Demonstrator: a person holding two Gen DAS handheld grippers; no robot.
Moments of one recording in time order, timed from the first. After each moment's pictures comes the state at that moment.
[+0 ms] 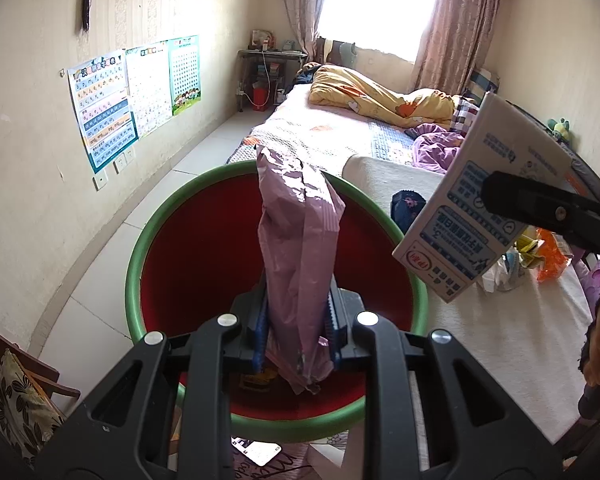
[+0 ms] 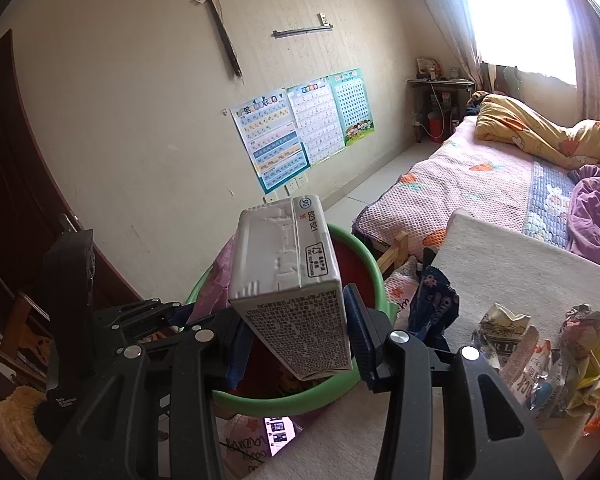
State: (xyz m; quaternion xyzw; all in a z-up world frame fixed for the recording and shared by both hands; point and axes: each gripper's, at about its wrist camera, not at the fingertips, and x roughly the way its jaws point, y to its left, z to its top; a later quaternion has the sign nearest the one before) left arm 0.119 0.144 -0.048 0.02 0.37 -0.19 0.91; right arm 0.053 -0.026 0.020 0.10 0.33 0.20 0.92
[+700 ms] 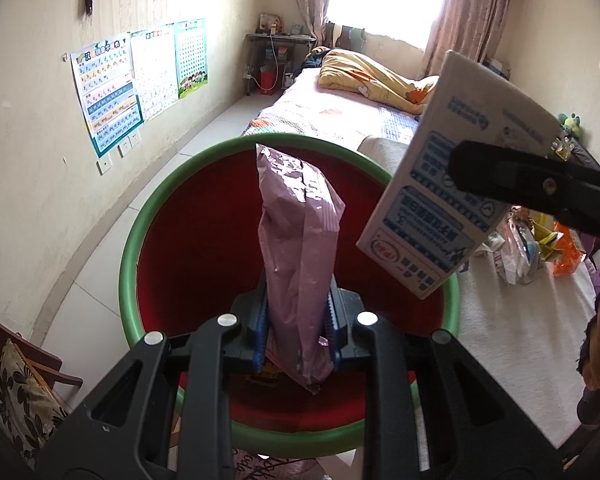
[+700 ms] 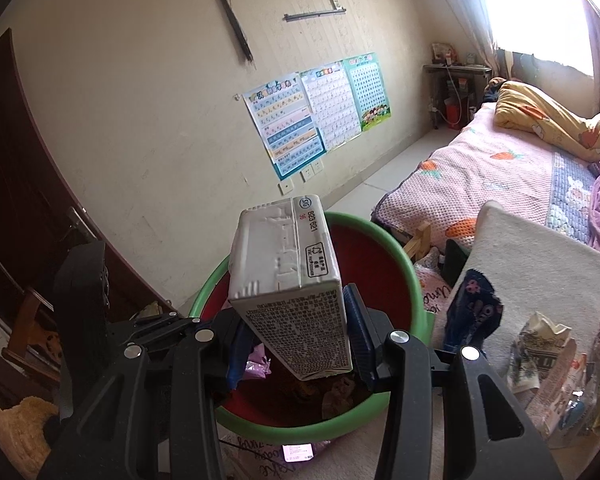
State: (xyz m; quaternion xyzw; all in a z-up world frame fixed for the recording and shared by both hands) left arm 0.136 0.145 -0.070 0.03 0.40 -0.18 0.90; right arm 0.092 -0.003 0.003 0.11 0.36 0.23 0.90
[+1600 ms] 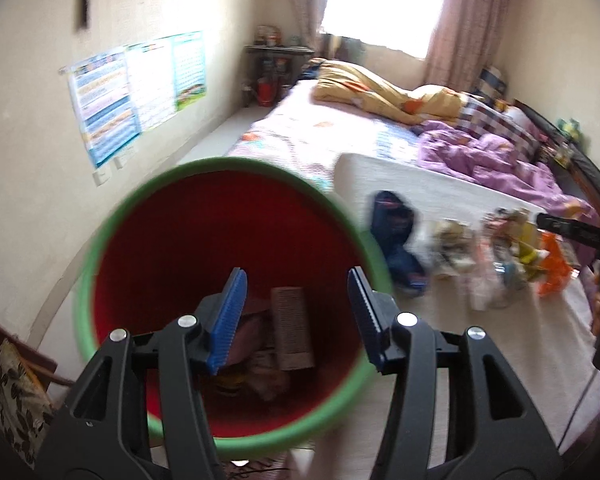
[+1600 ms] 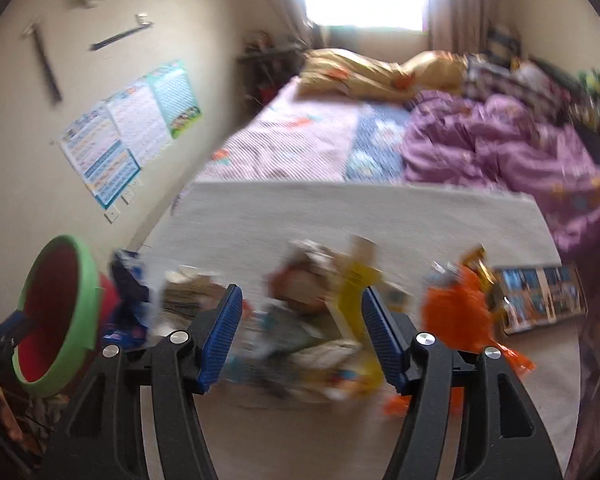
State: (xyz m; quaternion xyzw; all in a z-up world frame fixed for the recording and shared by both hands) left arm 0.115 0.079 -0.052 0.03 0.37 -0.18 0.91; right arm 0.042 -0.245 -0.046 0.16 0.41 -0.09 0.90
